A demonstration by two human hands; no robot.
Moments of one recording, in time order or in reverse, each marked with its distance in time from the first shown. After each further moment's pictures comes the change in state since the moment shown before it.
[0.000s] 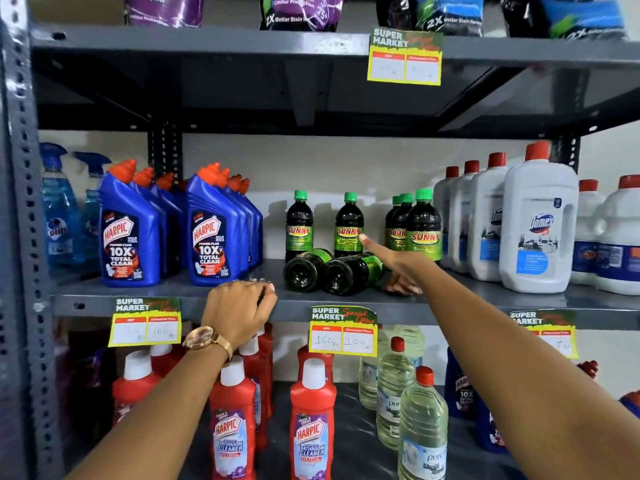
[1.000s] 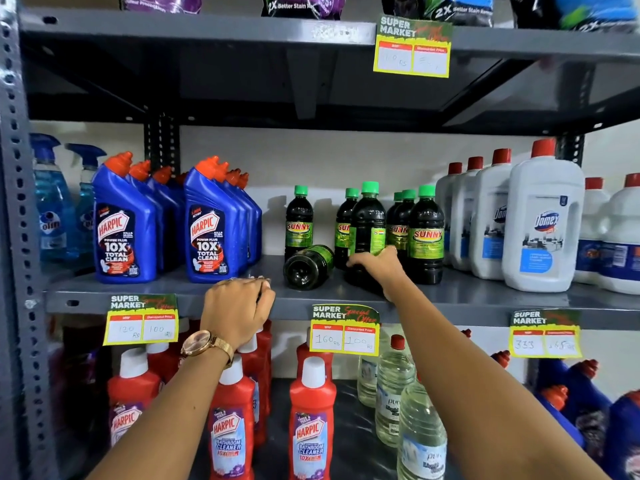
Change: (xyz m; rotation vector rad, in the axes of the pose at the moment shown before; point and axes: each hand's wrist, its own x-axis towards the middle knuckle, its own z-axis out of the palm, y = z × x) left_hand -0.004 0.000 0.002 -0.023 -0.032 -0.067; right_hand 0.016 0.000 0.044 0.560 0.322 -0.246
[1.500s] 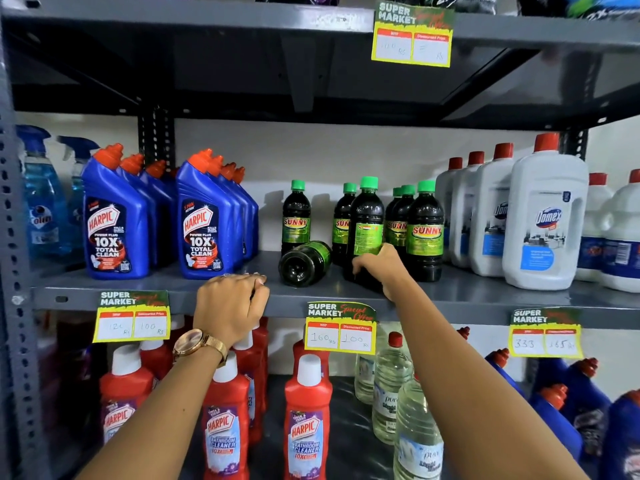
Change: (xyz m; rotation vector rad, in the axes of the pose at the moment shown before) left_hand 0.001 0.002 0.002 -0.021 0.007 -0.020; right_hand 0.009 0.008 -0.001 -0.053 -0.020 0.014
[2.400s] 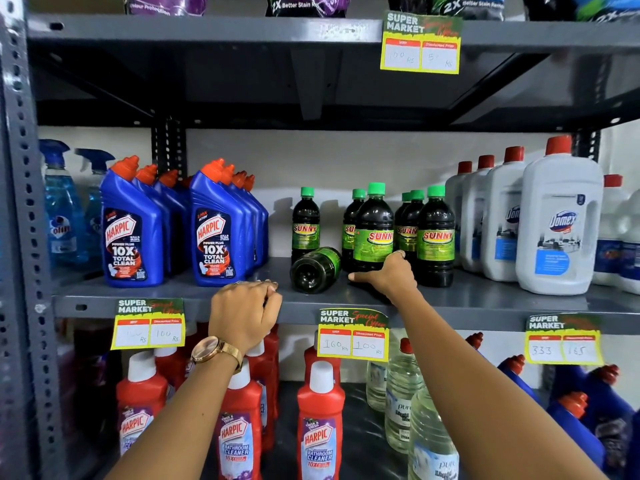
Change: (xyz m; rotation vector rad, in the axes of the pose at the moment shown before) left_hand 0.000 0.000 -0.001 -0.017 -0.036 -0.011; right_hand -0.009 -0.002 0.006 -0.403 0.104 -0.020
